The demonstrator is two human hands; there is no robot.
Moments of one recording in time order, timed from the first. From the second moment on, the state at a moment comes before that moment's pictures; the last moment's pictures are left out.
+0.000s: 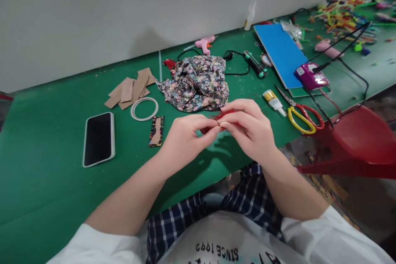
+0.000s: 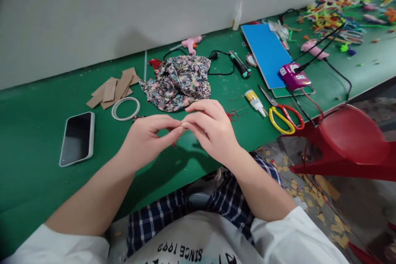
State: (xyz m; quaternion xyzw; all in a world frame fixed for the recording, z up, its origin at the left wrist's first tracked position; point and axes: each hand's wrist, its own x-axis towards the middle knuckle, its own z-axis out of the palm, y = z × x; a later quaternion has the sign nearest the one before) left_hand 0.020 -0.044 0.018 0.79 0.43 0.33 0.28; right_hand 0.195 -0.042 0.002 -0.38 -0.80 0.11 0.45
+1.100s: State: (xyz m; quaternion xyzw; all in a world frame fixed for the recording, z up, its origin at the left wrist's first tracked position) left_hand 0.024 -0.044 -0.002 0.86 0.40 0.32 -0.01; right_hand 0.181 -0.040 -0.014 -0.50 -0.73 0.31 0.36
